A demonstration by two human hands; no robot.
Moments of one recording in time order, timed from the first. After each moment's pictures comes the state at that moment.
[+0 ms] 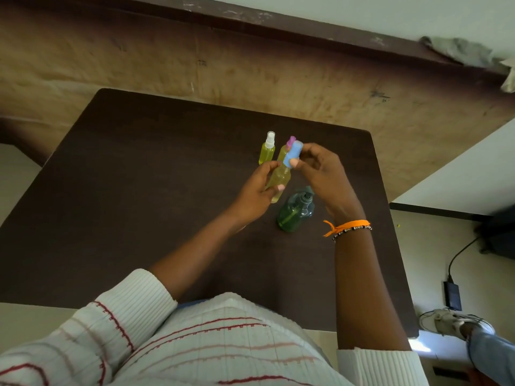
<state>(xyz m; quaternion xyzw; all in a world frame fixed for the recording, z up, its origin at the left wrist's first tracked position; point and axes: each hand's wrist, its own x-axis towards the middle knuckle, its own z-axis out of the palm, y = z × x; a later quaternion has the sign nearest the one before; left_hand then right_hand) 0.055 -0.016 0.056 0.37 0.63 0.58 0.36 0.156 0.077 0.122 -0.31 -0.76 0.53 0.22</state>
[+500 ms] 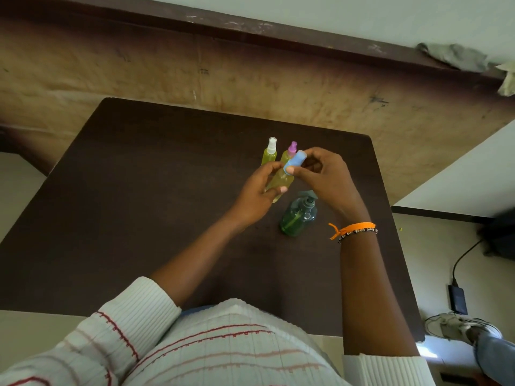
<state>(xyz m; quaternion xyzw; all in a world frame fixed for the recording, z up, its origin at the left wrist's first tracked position) 0.050 -0.019 0.067 0.41 0.63 0.58 0.32 0.156 0.077 0.129 -0.33 -0.80 0.46 0.19</state>
